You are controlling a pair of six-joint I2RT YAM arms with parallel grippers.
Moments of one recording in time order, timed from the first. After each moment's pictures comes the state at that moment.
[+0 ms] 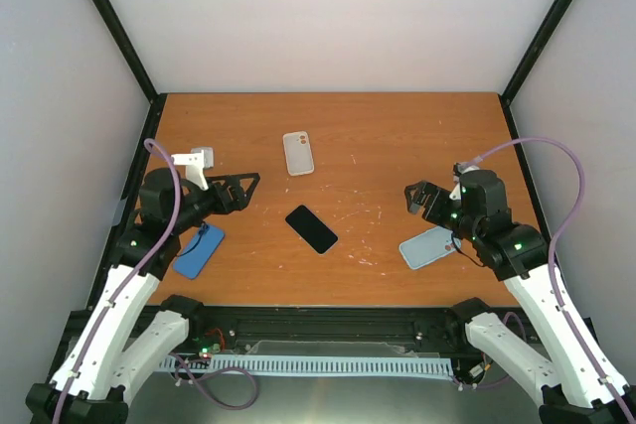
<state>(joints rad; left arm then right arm) -0.26 0.70 0.76 -0.41 0.39 -0.52 0.37 0.74 0.91 -0.82 -0.06 0.67</state>
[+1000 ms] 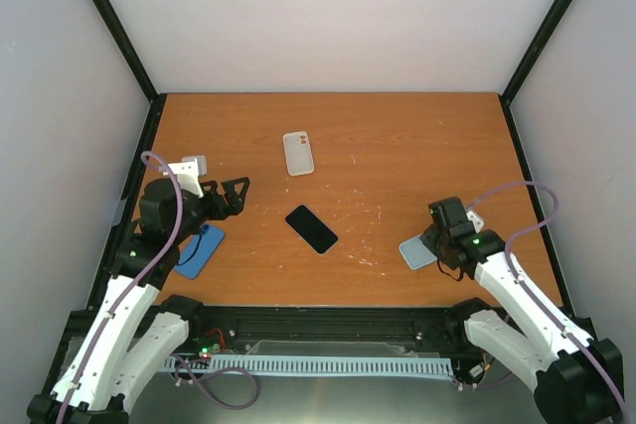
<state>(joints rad) -0.26 0.64 0.71 -0.44 0.22 -0.47 0.34 0.85 0.57 -0.79 0.20 1.05</state>
